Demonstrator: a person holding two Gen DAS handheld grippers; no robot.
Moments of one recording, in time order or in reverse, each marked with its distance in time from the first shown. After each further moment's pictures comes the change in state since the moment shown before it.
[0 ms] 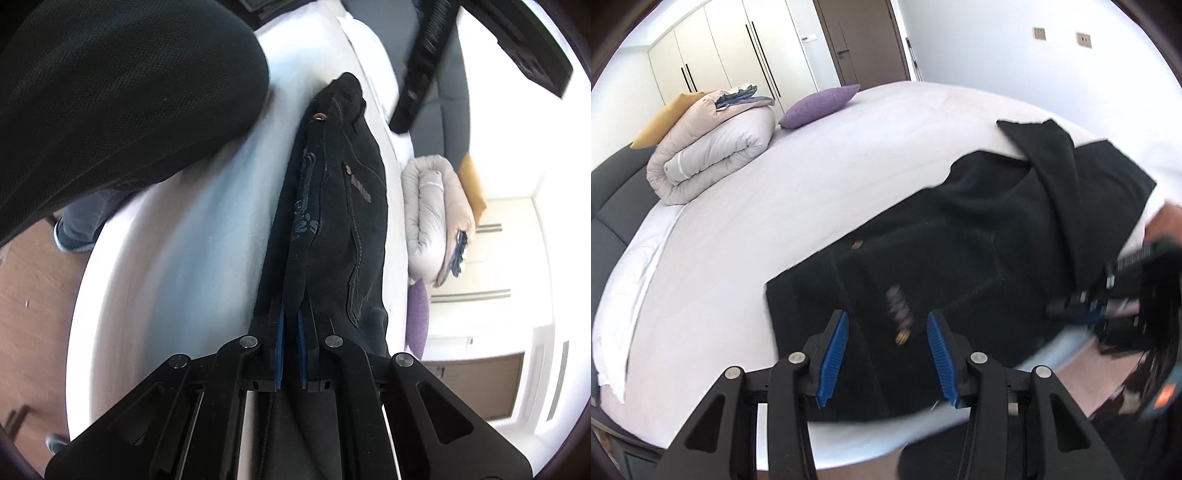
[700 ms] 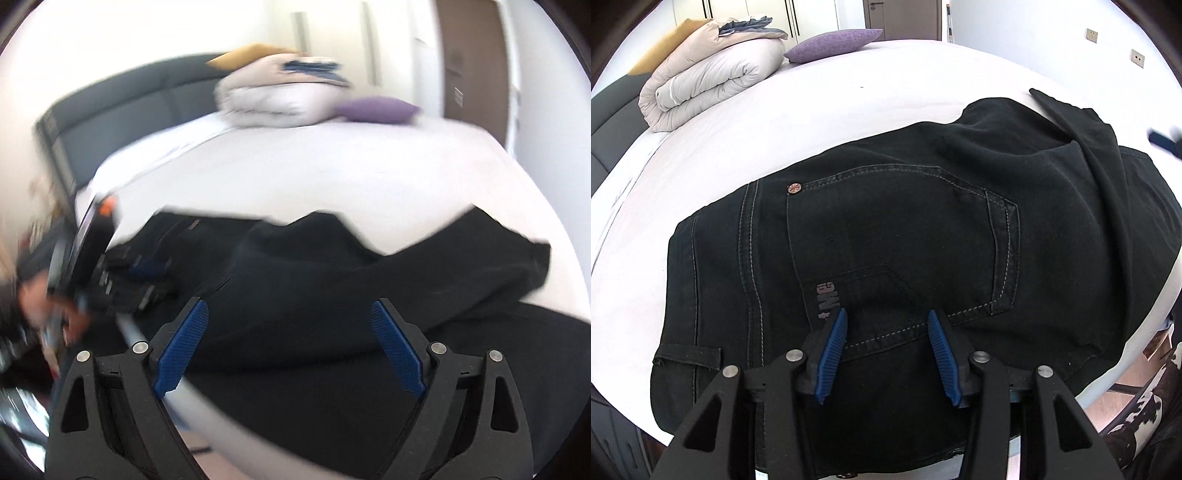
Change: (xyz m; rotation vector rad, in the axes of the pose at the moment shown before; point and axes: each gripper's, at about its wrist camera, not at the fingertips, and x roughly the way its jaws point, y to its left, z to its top) left arm 0.096 -0.022 -0.004 -0.195 0.177 -0.031; right arm -0.024 -0.173 -0.248 1.647 -0.003 0.205
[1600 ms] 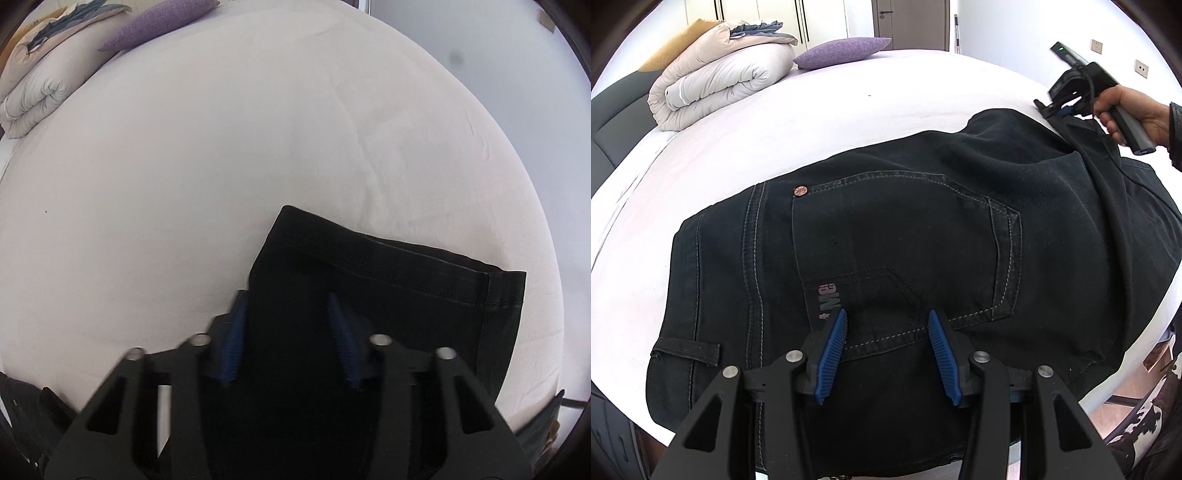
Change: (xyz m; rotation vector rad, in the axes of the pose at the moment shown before) left arm -0.010 -0.001 -0.015 -0.032 -0.039 0.012; right arm 0.196 -0.233 0.133 0.357 0.404 -0.447
